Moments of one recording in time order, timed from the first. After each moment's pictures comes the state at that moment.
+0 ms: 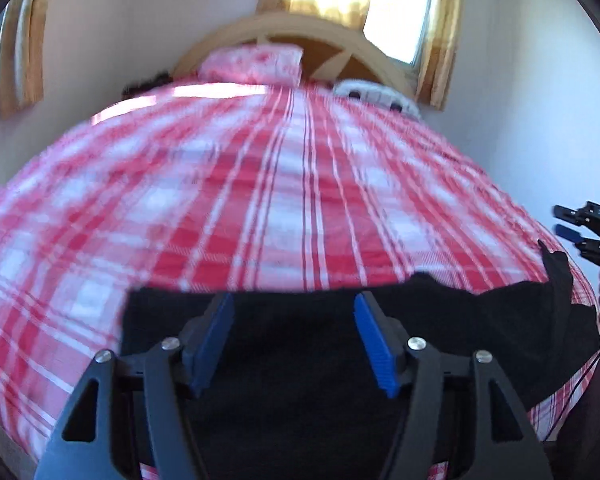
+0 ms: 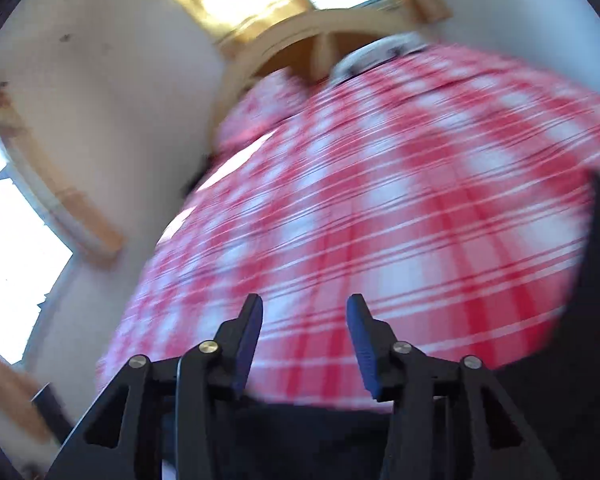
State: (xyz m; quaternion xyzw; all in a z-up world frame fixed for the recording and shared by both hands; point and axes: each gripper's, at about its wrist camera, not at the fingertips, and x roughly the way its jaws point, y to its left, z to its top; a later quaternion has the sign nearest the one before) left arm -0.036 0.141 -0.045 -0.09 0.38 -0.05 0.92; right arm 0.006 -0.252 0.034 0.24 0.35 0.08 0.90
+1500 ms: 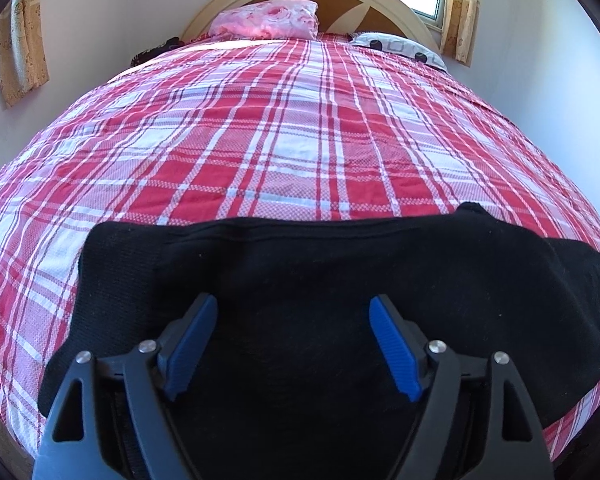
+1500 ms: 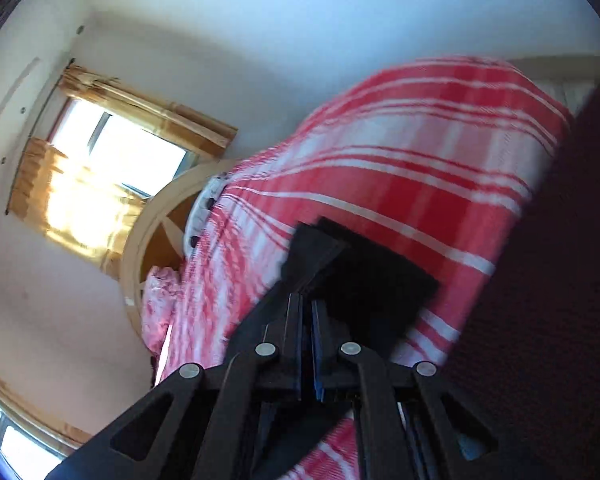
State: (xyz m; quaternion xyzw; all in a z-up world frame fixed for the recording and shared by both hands) left arm -0.028 0.118 -0.086 -0.04 0.43 -0.01 0.90; right arm -0.278 -0.533 -0.047 0.51 0.19 -0.18 0.82
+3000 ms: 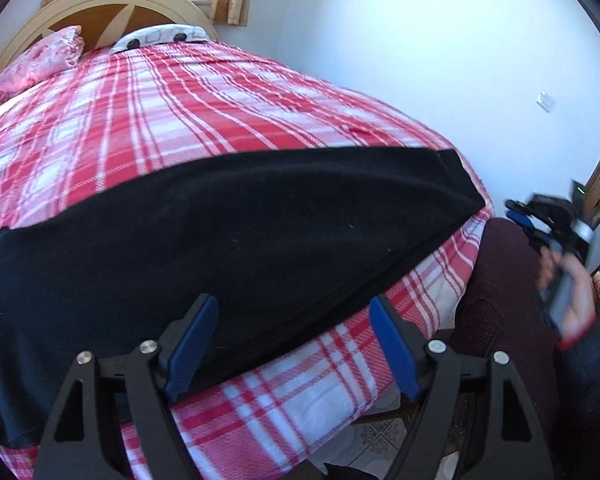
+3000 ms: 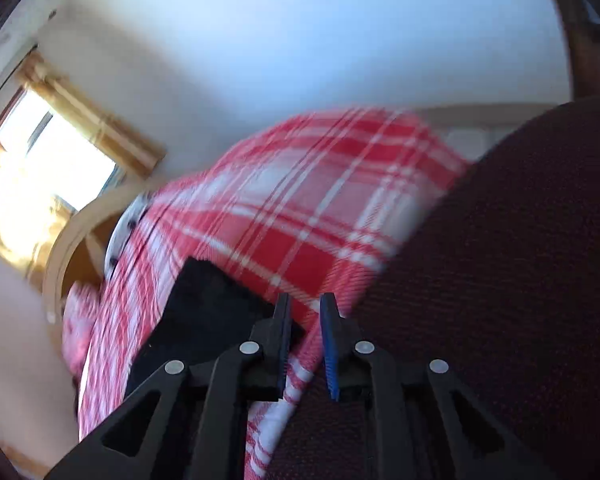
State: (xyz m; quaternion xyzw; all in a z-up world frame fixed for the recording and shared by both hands) left arm -0.121 -0.127 -0.043 0.03 0.42 -0.35 0.84; right arm -0.307 -0.554 -0.032 0.44 0.20 -0.33 0.81
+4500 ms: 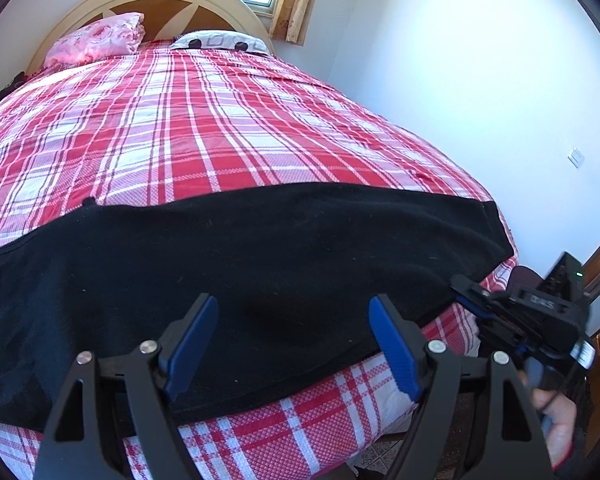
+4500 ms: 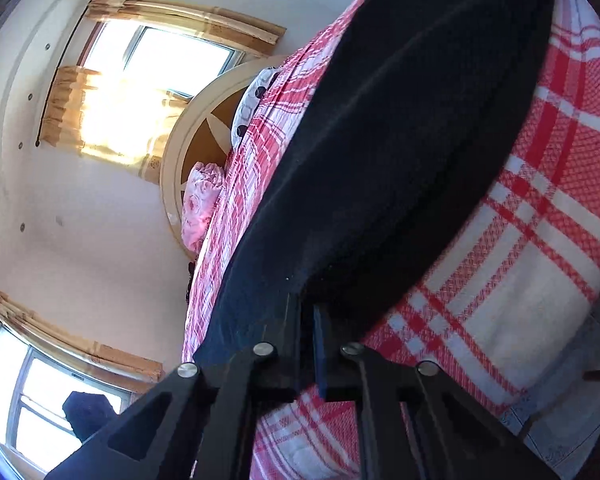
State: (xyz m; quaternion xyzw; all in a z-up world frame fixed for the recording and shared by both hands) left arm -0.091 -0.057 -0.042 -0.03 0.41 -0.29 0.86; right arm -0.216 -0.325 -0.086 0.52 0.27 0.00 0.81
